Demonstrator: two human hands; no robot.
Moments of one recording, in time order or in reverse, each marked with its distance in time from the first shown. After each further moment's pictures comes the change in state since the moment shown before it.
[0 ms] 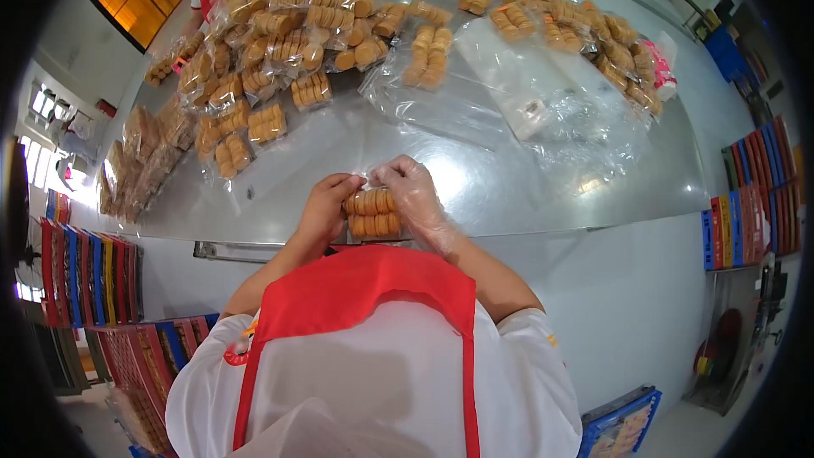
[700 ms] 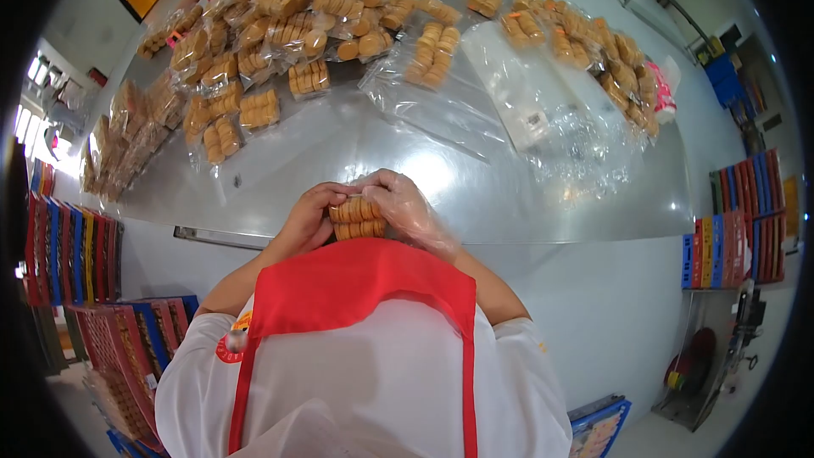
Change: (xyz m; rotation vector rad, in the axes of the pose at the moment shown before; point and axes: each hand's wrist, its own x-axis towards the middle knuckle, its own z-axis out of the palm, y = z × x) left_hand -0.017 -0.002 -0.016 -0.290 -0.142 -0.117; right_hand 0.002 0.001 -0.008 -0.158 -0.255 0.169
